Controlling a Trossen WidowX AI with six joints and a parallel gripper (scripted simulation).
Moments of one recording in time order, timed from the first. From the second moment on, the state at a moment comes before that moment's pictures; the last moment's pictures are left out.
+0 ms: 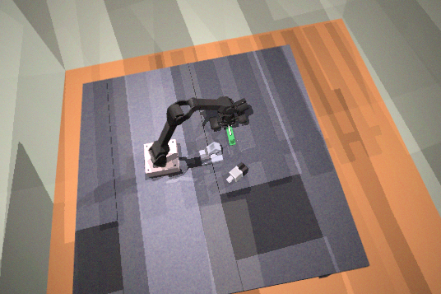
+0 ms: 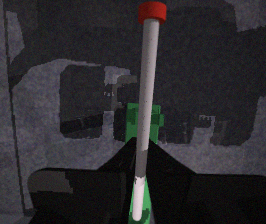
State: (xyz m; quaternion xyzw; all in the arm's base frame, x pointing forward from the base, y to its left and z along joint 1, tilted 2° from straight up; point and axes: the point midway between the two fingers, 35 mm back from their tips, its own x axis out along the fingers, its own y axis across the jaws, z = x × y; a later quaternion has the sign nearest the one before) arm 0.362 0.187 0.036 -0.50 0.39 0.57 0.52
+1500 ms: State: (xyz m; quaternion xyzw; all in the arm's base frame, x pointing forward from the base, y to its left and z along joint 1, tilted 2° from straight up) arm 0.371 0.128 0.073 -0.50 0.40 0.57 0.53
